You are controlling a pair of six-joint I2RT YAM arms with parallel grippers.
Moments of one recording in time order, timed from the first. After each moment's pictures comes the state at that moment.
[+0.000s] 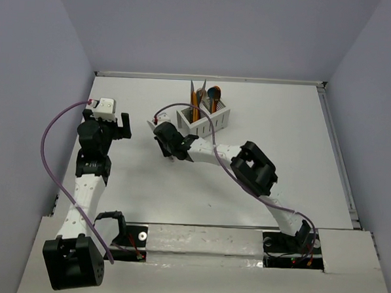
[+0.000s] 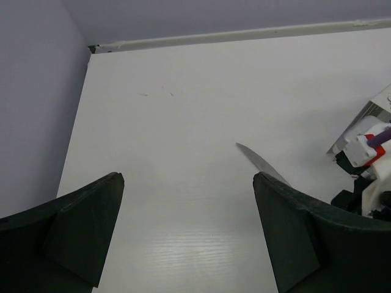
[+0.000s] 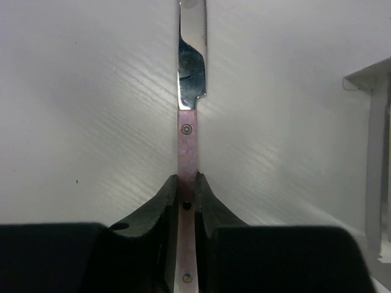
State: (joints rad) left arm 0.11 0.90 0.59 0.15 0.14 0.09; right arm 0.99 2.39 1.88 -0.26 0.29 0.29
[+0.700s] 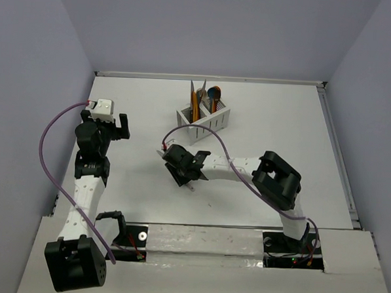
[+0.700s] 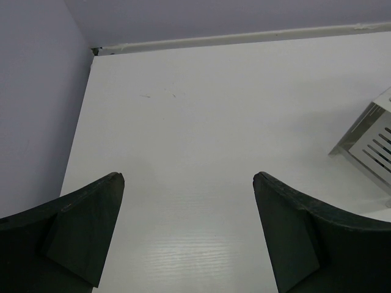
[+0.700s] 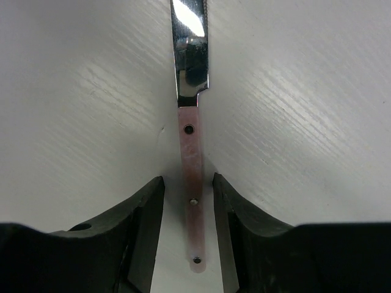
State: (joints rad) left arm 0.15 0.89 0.58 0.17 0.17 0.09; right arm 1.09 2.02 1.39 -0.40 0.18 0.35
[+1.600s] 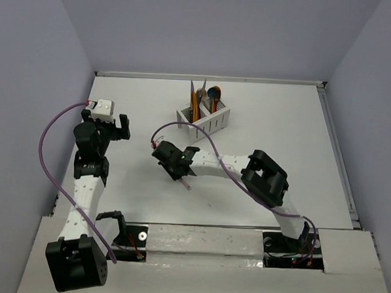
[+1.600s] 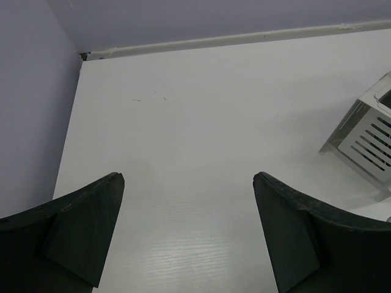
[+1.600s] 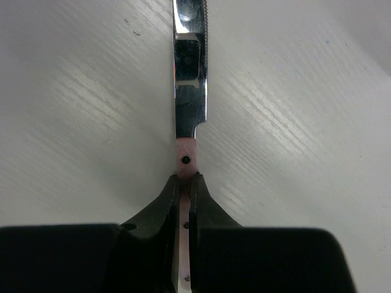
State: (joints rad) left arm 0.17 0.89 0.58 0.17 0.23 0.09; right arm 1.10 2.18 1.65 -0.54 0.30 0.25
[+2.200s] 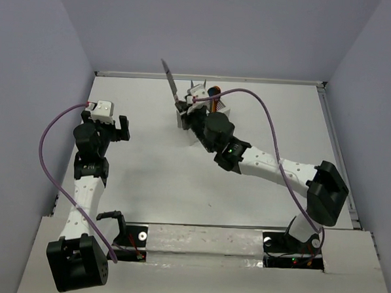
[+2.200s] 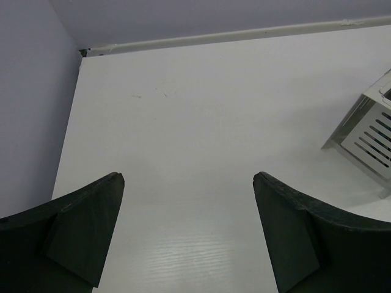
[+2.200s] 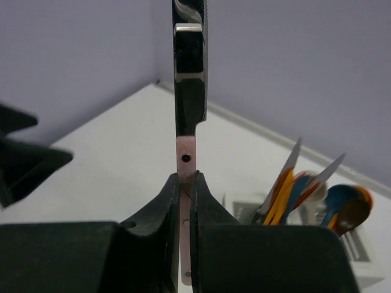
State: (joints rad) left arm 0.18 0.89 0.56 0.19 0.25 0.09; right arm 1.03 1.63 1.28 0.40 0.38 -0.08
